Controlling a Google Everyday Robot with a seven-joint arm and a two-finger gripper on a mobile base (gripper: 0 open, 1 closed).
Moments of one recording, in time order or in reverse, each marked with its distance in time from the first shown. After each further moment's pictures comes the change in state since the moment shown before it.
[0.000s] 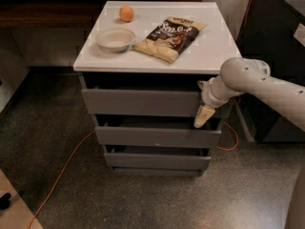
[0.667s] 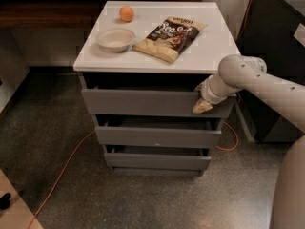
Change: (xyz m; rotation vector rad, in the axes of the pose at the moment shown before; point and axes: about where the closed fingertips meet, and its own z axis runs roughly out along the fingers) arm 0.008 -0.017 0.016 -0.004 0.017 0.019
